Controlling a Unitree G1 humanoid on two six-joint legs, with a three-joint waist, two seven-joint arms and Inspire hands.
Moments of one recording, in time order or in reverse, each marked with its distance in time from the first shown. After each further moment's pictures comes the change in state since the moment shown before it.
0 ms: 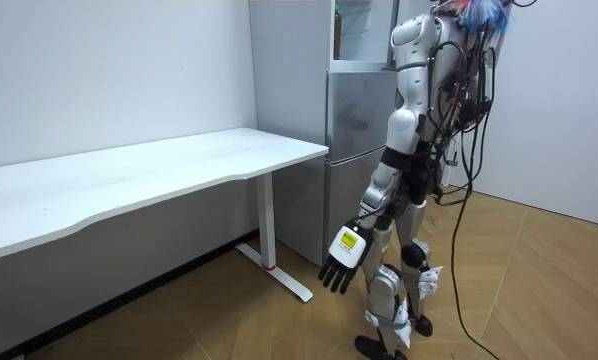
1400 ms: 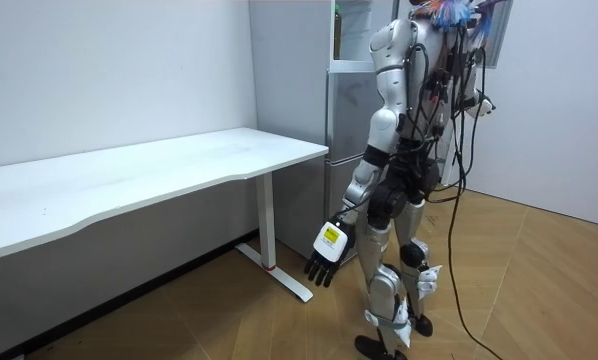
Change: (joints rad) left arm -0.005 -0.005 0.190 -0.079 0.072 0.034 -0.051; right arm -0.288 -0.192 -0.513 -0.159 -0.393 -0.141 -1.048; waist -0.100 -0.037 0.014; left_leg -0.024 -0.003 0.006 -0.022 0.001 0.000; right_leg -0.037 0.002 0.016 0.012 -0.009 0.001
